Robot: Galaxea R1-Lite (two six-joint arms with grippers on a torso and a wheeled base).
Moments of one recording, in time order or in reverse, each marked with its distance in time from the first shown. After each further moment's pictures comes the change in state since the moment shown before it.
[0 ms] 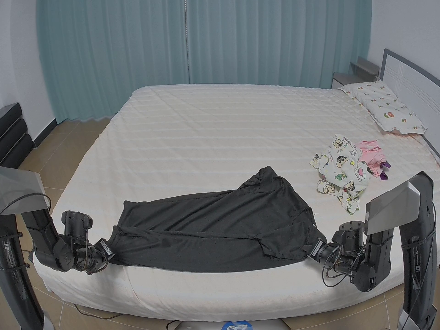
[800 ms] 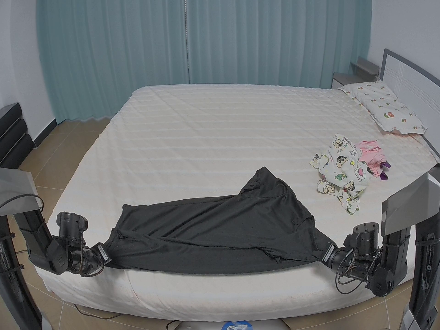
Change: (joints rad) left arm 0.006 -0.083 0.066 0.064 0.016 0.126; right arm 0.002 -0.147 0.203 -0.002 0.001 -0.012
